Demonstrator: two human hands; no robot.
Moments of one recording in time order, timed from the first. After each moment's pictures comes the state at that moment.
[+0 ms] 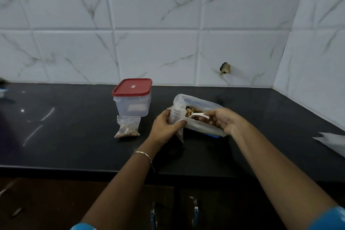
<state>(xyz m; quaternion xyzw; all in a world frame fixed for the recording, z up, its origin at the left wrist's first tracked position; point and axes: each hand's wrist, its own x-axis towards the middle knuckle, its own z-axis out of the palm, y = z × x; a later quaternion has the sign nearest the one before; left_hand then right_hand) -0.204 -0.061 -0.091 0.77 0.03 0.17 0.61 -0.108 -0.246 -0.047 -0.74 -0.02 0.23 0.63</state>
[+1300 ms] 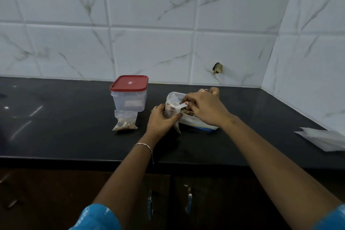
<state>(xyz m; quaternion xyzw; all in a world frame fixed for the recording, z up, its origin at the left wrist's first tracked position) -0.197 -0.060 -0.098 0.82 0.07 0.25 0.50 -0.174 -0.233 -0.010 -0.88 -0.39 -0.21 0.14</state>
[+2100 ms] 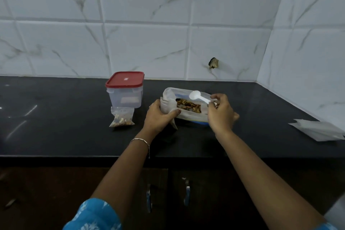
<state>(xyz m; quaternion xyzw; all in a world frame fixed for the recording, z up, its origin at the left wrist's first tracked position) -0.203 -0.062 -0.095 0.82 0.06 0.23 0.53 -0.171 -0.254 -0.070 -0.84 -0.04 -0.26 0.47</state>
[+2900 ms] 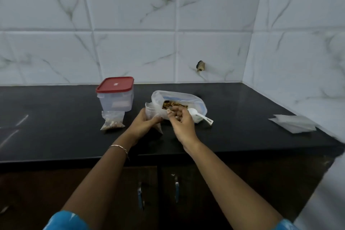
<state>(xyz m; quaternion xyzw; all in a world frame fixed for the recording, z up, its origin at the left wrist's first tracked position) -0.237 -0.057 -0.091 0.77 0.01 0.12 0.62 -0.214 -0.212 -0.093 -0.70 -0.16 -0.06 0.69</state>
